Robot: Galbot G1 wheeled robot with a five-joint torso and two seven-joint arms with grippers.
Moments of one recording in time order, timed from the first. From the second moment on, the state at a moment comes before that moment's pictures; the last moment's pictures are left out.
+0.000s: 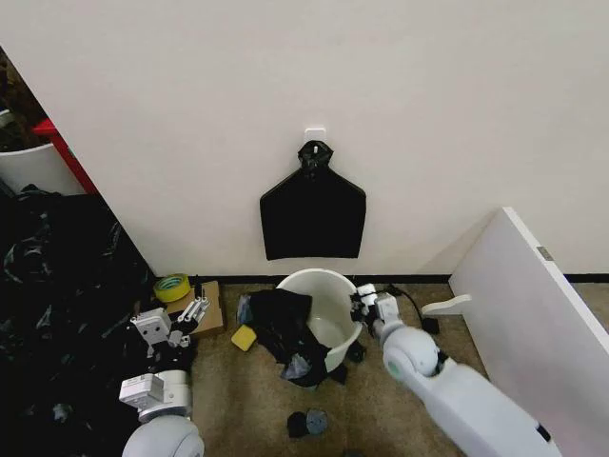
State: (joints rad) left arm 1.59 -1.26 -0.41 -2.18 -0.28 -0.17 -0.48; right arm -1.07 1.01 -0.08 1.90 0.84 -0.38 0.67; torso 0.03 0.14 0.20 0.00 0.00
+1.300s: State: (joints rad) left arm 1.59 -1.22 -0.43 -2.14 -0.39 -0.08 -0.54; right arm -1.36 1.05 -0.01 2.21 0.50 -0.06 0.53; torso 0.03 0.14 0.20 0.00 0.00
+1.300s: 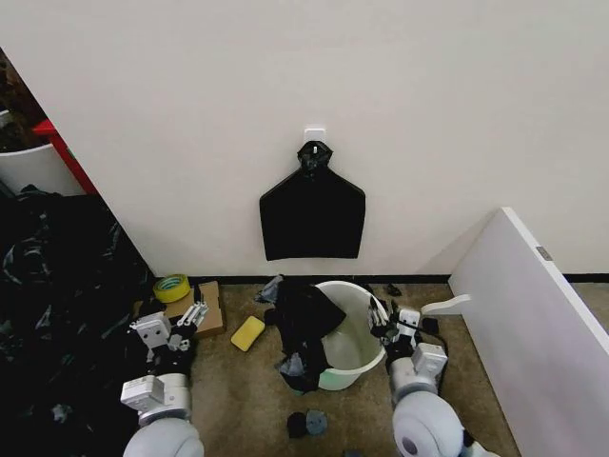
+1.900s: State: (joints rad) left arm 1.58 -1.23 -0.43 -2.09 -0.41 -0.02 -0.56; right arm -1.11 1.15 -0.31 2.03 0.31 -0.37 0.54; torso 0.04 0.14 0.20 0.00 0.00
